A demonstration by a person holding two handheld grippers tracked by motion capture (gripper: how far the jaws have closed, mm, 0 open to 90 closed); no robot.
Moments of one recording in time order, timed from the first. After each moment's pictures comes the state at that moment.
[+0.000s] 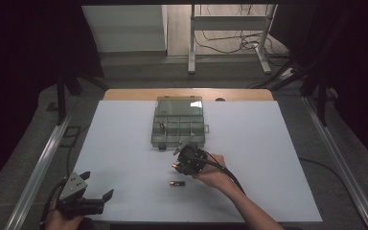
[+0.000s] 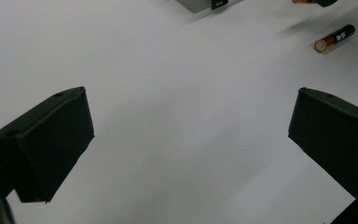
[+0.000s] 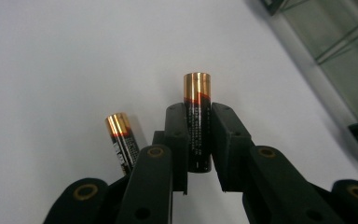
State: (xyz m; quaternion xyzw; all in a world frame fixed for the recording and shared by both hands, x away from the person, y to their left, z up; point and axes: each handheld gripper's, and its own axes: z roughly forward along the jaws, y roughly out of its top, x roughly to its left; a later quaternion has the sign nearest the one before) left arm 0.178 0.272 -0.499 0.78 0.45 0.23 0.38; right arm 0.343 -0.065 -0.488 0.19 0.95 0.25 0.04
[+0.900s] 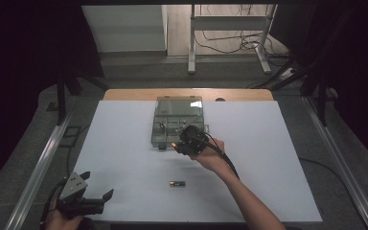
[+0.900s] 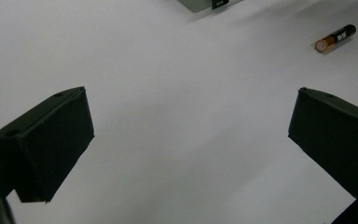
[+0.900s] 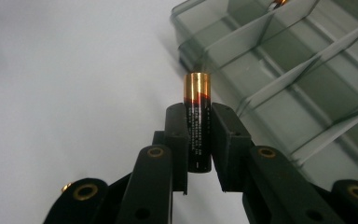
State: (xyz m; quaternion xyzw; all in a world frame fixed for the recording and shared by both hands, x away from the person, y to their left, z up) left arm 0.178 0.272 -0.499 0.78 0.45 0.23 0.38; right arm 0.388 -0.064 -0.463 0.24 0.92 0.30 0.06
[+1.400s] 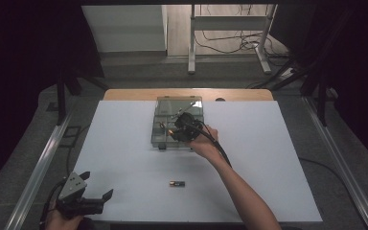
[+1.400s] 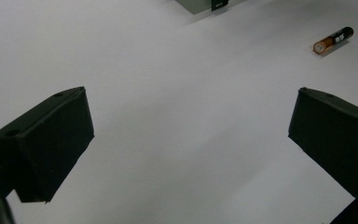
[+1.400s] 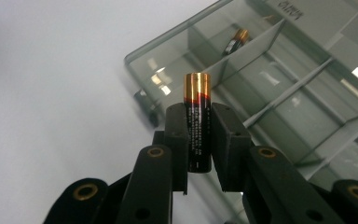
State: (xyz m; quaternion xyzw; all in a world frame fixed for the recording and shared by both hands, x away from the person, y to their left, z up) left arm 0.178 0.274 -0.499 0.77 0.45 0.23 0.39; right arm 0.427 -0.044 -0.457 0.27 0.91 0.31 0.08
